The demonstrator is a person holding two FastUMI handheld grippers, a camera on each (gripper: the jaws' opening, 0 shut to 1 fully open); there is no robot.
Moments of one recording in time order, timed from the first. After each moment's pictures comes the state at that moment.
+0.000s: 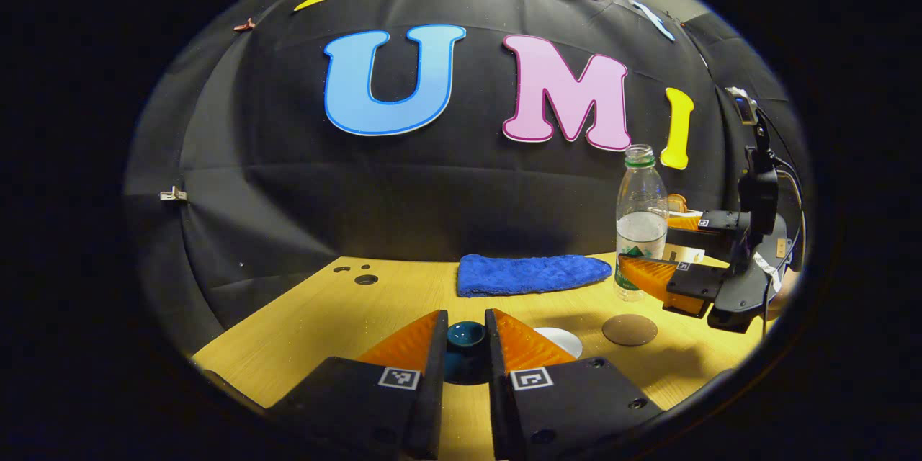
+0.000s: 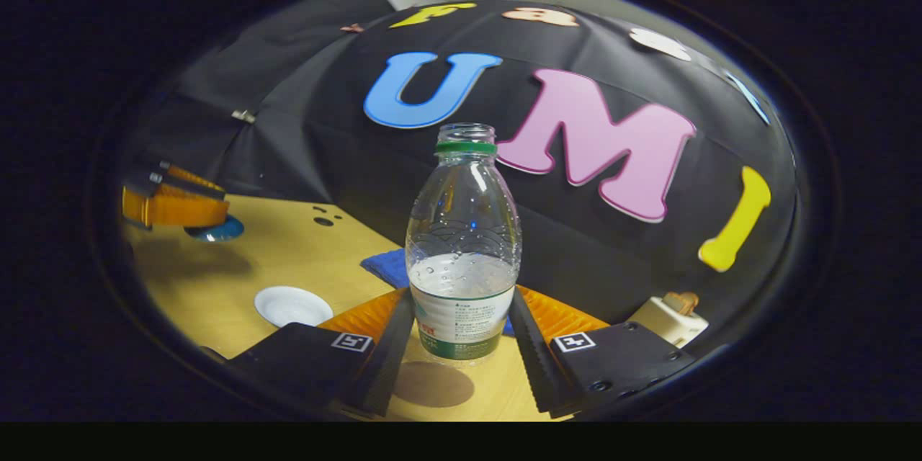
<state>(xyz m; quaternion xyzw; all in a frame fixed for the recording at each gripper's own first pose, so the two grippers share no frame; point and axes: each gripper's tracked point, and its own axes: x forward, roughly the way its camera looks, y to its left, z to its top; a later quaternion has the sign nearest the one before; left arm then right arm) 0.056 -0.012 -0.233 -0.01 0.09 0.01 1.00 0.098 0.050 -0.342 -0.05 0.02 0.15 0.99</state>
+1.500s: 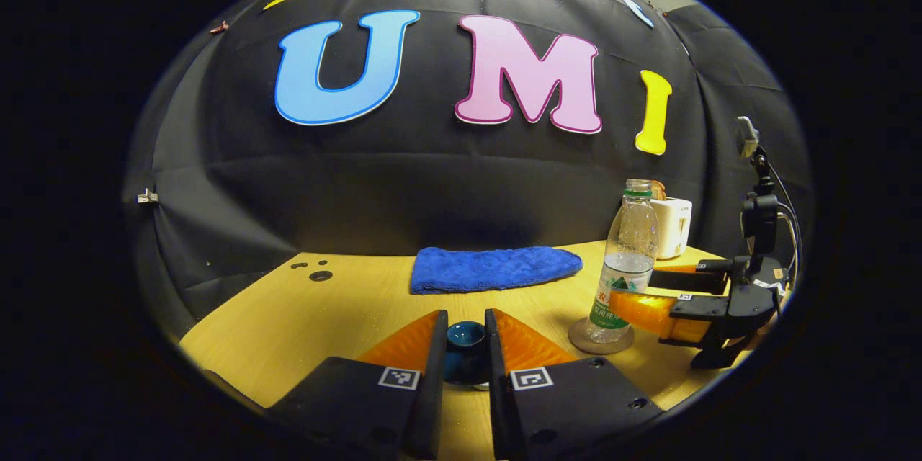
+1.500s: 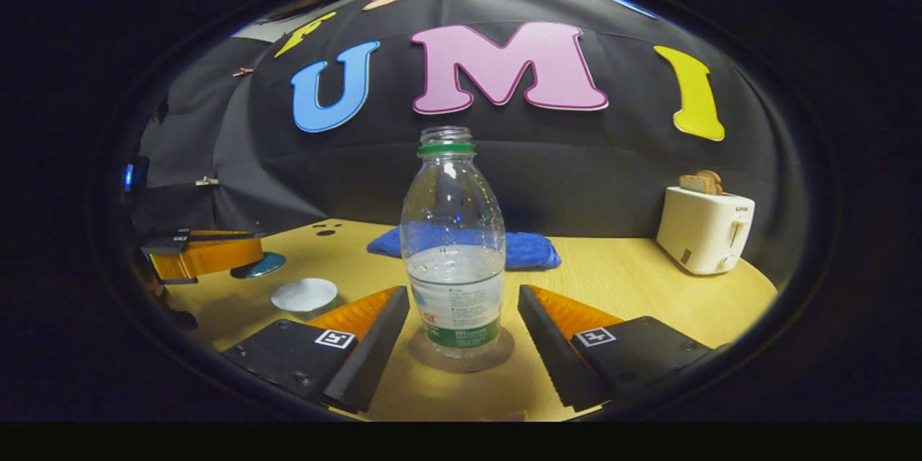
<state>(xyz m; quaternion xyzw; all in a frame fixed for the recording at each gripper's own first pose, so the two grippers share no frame) 0.094 -0.075 -0.253 0.00 0.10 -0.03 0.99 0.091 0.036 -0.382 0.12 0.12 0.14 0.97</state>
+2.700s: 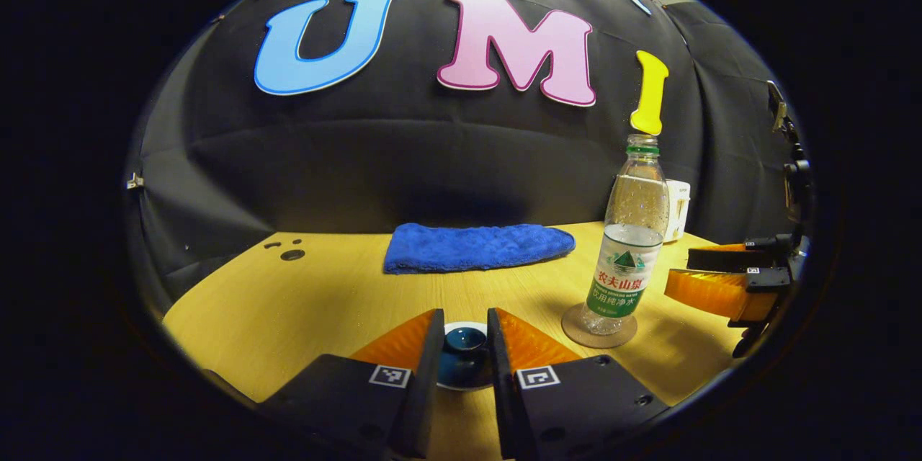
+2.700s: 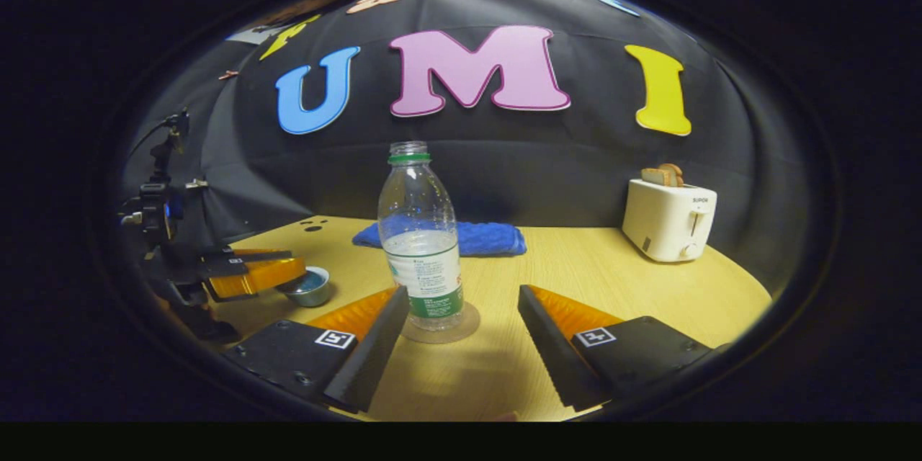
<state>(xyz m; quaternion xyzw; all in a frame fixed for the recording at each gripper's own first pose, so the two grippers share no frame) 0.120 -0.099 -0.292 0.00 0.13 -0.05 0.99 0.057 -0.001 -0.377 0.13 0.13 0.11 0.98</state>
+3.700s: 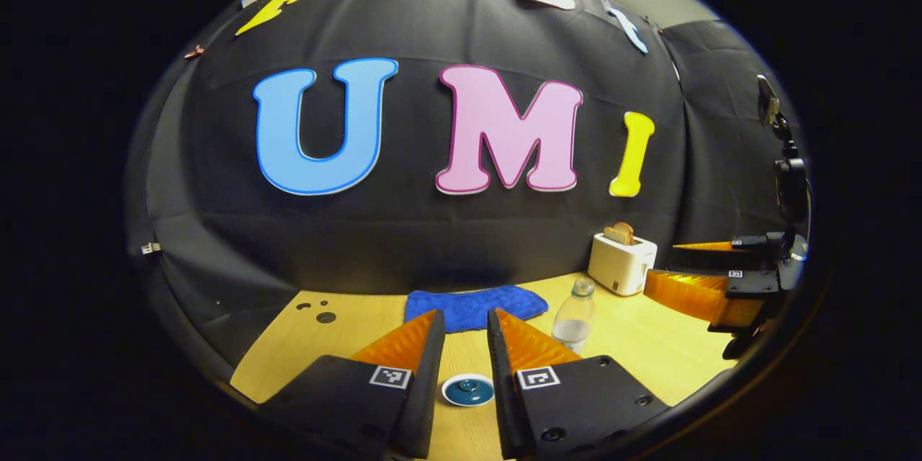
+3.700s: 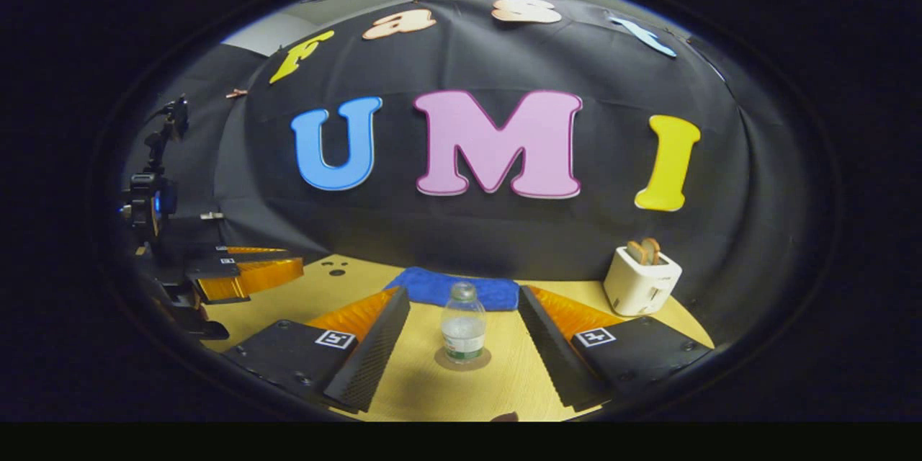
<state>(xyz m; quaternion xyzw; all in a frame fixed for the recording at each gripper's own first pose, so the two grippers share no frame) 0.056 -0.080 -0.082 -0.01 0.09 -0.06 0.99 0.020 -0.016 -0.161 0.10 0.07 0.10 0.99</state>
